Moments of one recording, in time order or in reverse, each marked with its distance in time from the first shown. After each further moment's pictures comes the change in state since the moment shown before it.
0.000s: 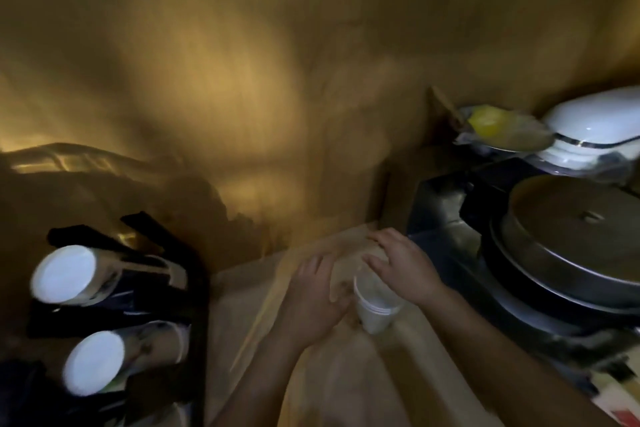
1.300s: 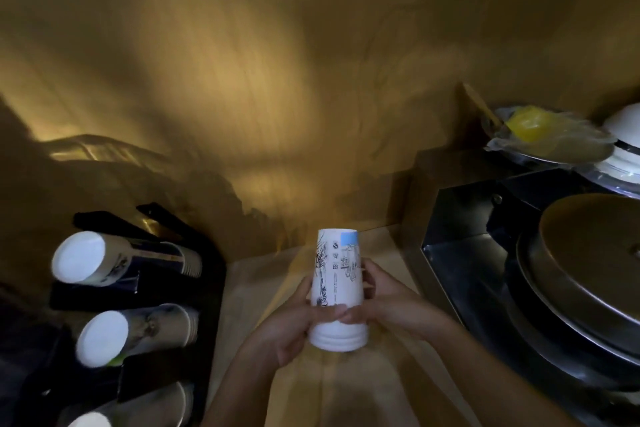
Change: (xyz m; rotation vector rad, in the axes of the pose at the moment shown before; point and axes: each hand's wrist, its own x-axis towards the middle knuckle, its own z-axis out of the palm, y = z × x) left_hand -0.010 -0.012 0.008 -1.189 -0.179 -0.518; right_hand -0.002 0.006 0.025 0.912 -0.597 0.177
